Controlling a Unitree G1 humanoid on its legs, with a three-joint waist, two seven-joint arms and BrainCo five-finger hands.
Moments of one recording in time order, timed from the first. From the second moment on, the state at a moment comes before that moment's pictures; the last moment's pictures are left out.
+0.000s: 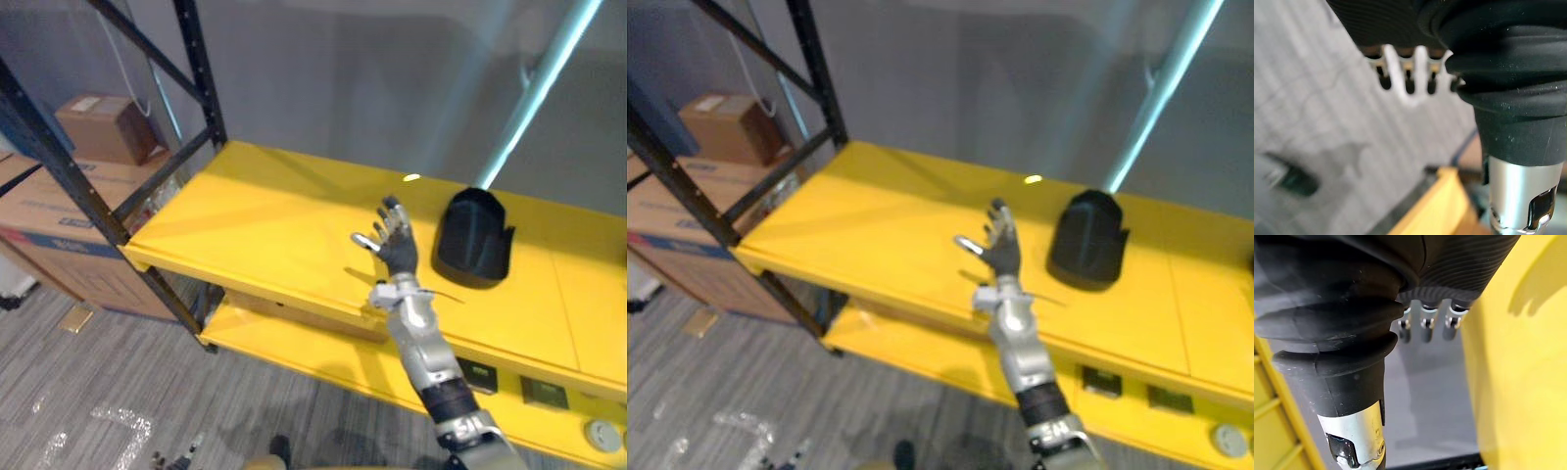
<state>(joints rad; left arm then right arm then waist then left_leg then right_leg) 0.29 0.00 0.26 0.85 -0.44 -0.14 0.13 -0.29 -0.03 0.22 0.26 0.28 -0.17 -0.29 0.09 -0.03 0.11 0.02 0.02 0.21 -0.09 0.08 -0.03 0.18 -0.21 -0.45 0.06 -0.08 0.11</state>
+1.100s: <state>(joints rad) 0.30 0.07 0.05 0.87 -0.55 -0.09 -0.14 -0.40 -0.03 0.03 0.45 0.10 -0.13 -0.53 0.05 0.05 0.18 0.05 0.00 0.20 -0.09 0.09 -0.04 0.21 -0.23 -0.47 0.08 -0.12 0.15</state>
